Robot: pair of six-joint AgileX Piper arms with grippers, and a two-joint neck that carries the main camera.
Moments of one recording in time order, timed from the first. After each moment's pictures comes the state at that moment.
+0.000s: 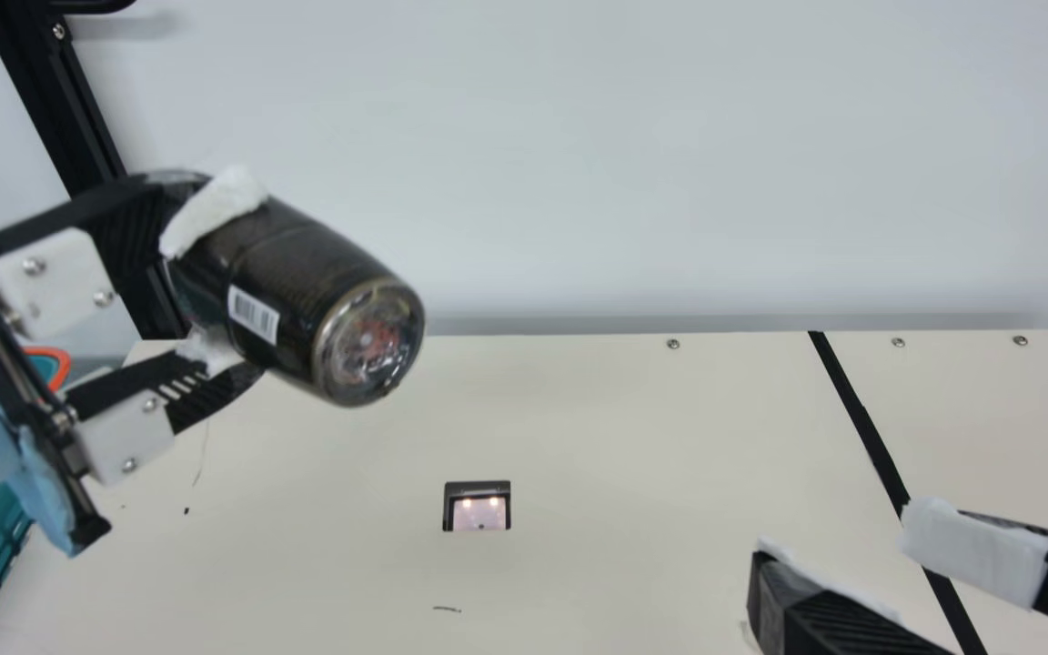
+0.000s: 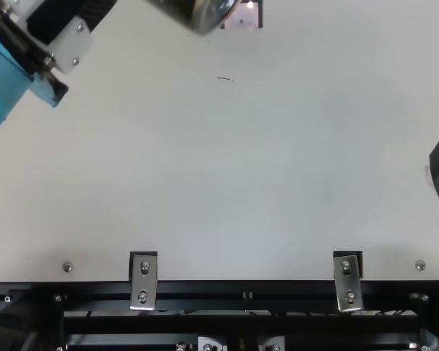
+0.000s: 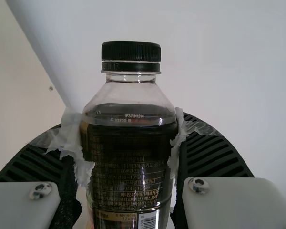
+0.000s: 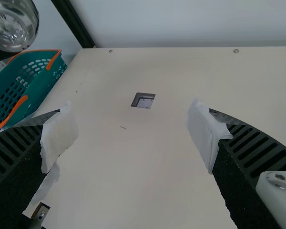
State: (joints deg) left arm -10.3 65.4 -46.7 -100.0 24.2 6.1; right arm -20.8 41.7 -55.8 46.0 70.0 -31.1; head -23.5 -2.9
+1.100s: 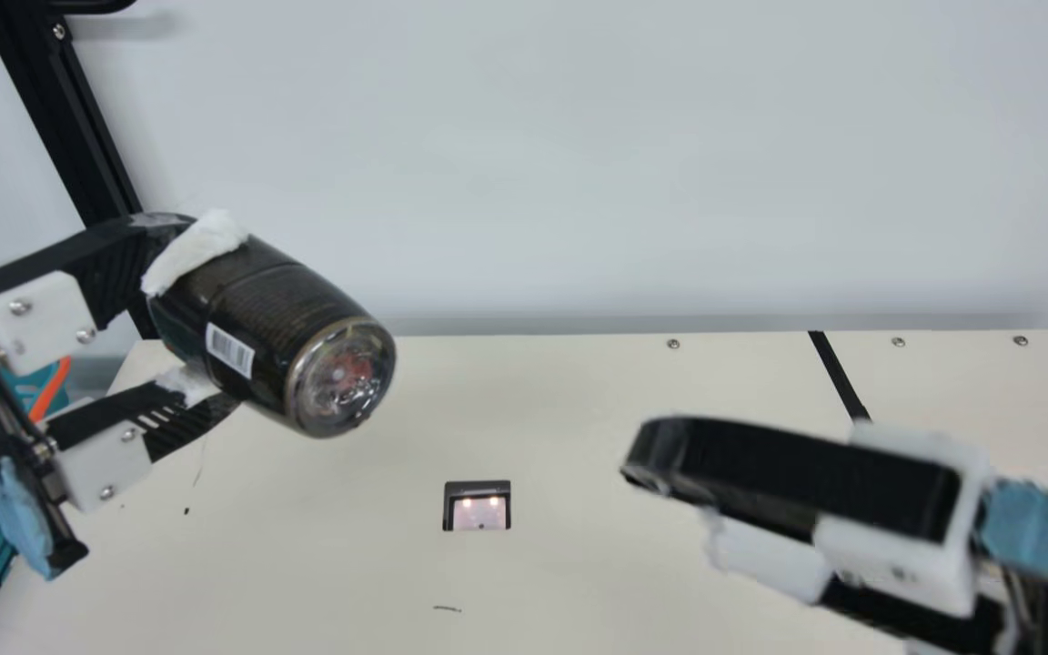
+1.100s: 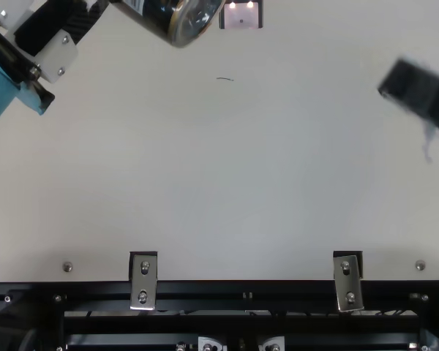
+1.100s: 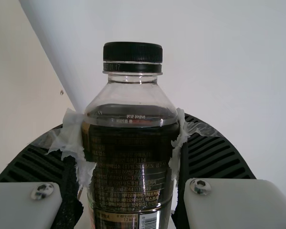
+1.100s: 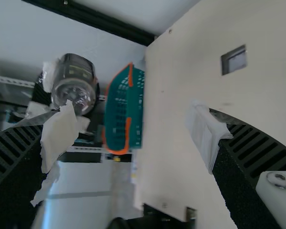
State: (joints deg) left arm -6.9 64.6 -44.7 -99.9 27.5 6.7; right arm -7.4 53.2 -52.0 62.3 61.3 1.1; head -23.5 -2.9
